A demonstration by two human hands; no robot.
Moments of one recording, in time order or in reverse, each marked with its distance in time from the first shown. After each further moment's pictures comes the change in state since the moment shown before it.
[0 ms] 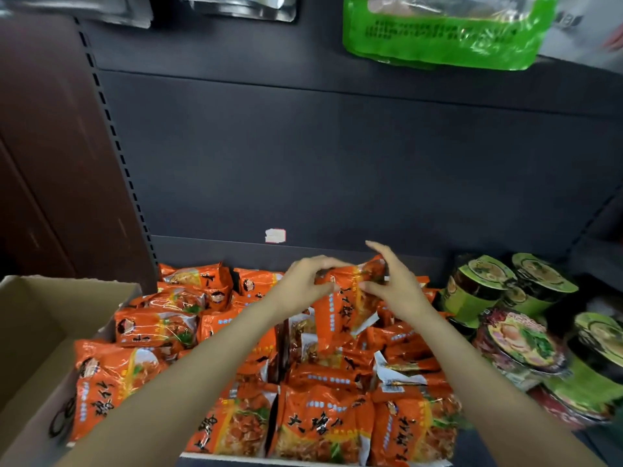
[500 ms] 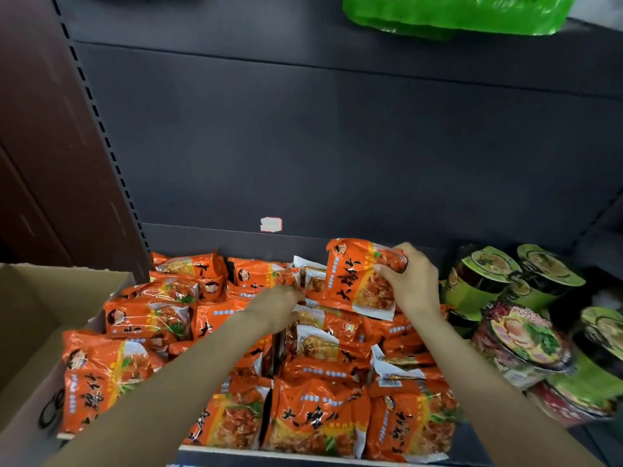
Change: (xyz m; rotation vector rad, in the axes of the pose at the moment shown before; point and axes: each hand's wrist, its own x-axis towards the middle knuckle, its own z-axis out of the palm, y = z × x) left_hand -0.011 -0.066 0.017 0.780 -0.370 -0.302; right_hand 0.009 0.028 0.001 -0.213 0.383 0.056
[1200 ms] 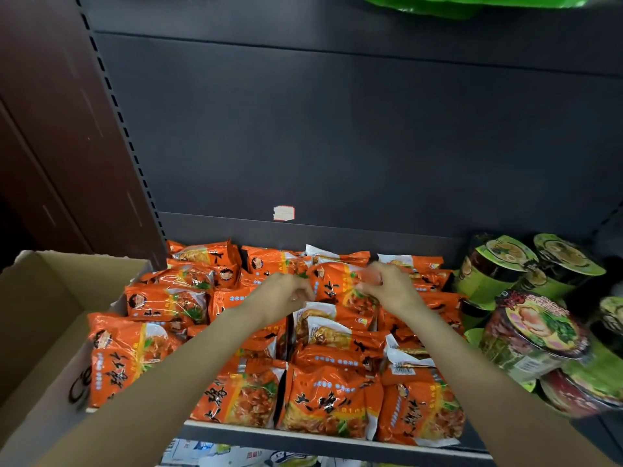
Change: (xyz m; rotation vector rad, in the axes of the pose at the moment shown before) left_hand -0.028 -0.013 -0.001 -0.359 0.192 0.112; right_hand -0.020 -0.009 0.027 -0.075 -0.488 -0.018
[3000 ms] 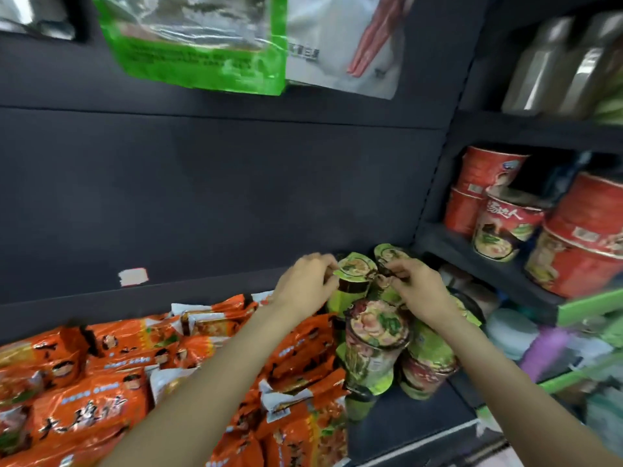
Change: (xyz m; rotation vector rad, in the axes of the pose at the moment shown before) left_hand 0.097 0.234 0.017 -0.080 0.154 0.313; right_hand -0.094 0.109 -0.177 -0.070 0.441 0.190
